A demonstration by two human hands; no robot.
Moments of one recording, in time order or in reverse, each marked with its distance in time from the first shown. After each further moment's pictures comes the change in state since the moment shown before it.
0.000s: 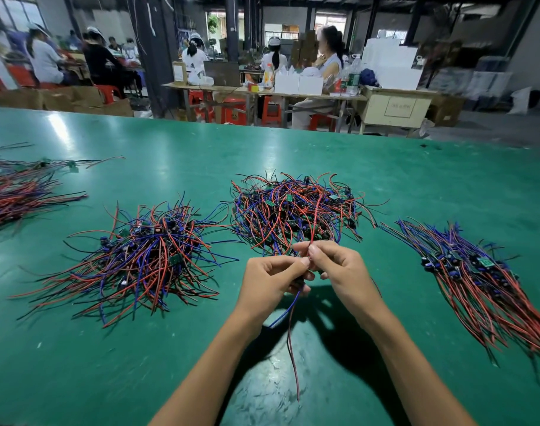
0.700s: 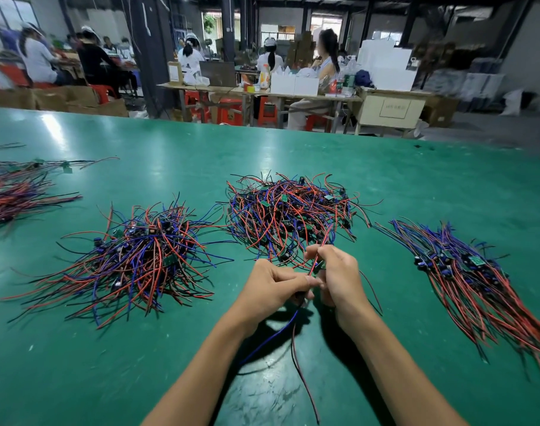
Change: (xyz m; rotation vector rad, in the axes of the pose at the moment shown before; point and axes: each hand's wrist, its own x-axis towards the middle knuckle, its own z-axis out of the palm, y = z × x) left_hand 0.000 -0.003 0.002 0.190 -0.169 -0.033; right_hand 0.004 0.004 0.014 0.172 0.328 0.398
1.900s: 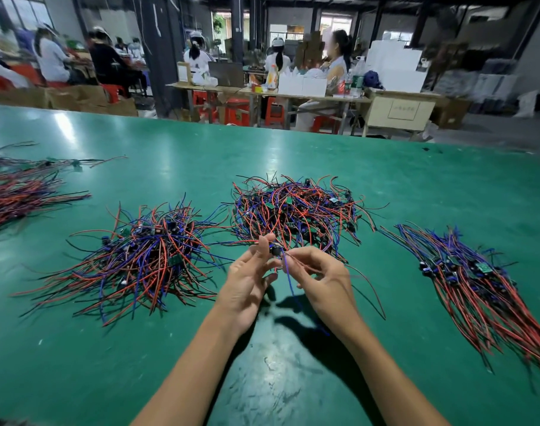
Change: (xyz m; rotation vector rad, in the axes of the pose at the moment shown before) left_hand 0.007 0.003 -0.023 -0.648 0.206 -0.042; right_hand -0.012 0.010 0.007 -0.110 -0.286 -0.485
